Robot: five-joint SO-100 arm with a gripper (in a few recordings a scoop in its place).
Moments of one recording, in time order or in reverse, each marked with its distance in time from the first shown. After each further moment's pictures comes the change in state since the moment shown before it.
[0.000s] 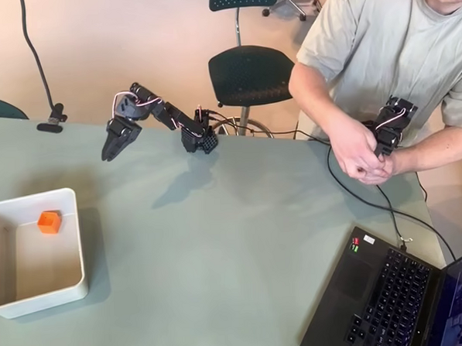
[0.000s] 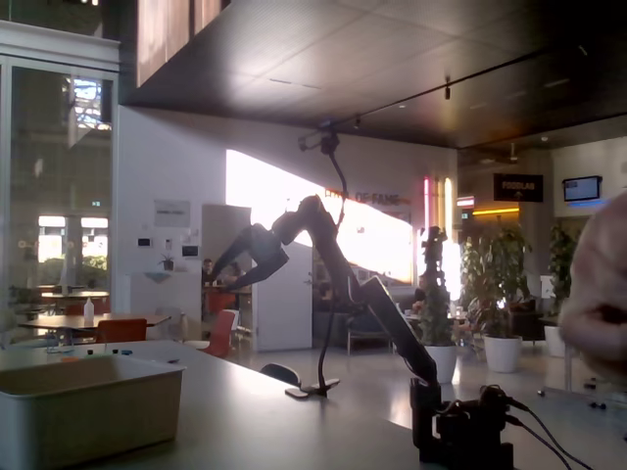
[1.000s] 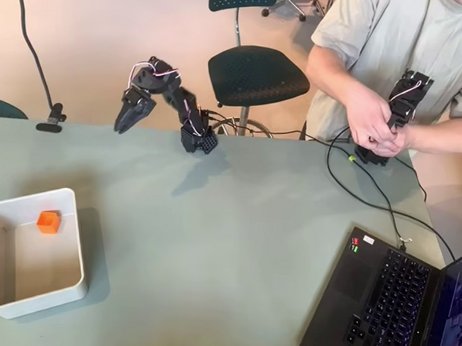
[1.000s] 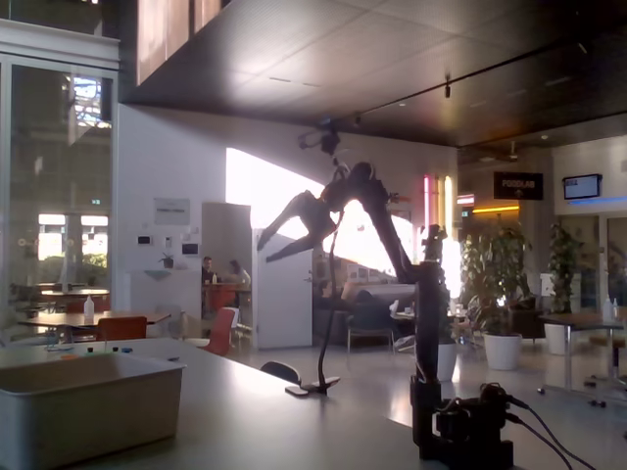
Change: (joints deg) arm 0.7 40.0 42.1 0.4 0.3
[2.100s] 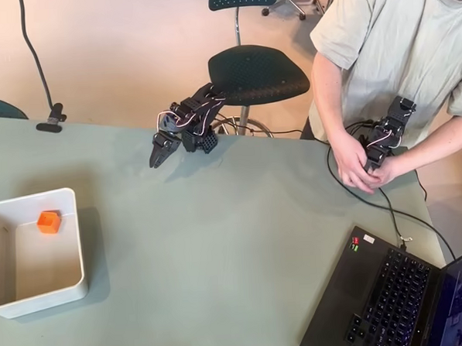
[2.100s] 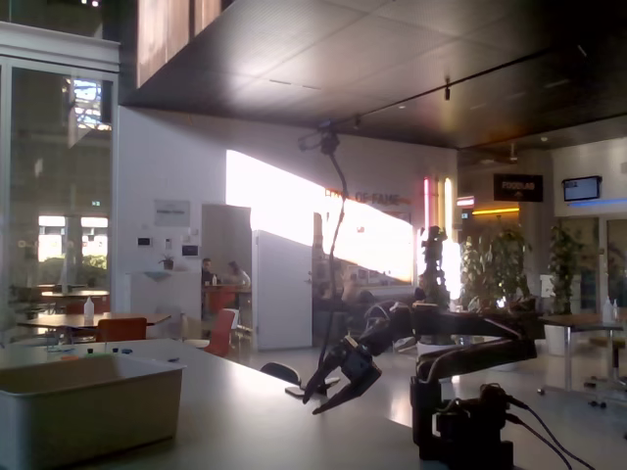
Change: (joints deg) arm -0.7 70.8 130.8 -55.9 8.0
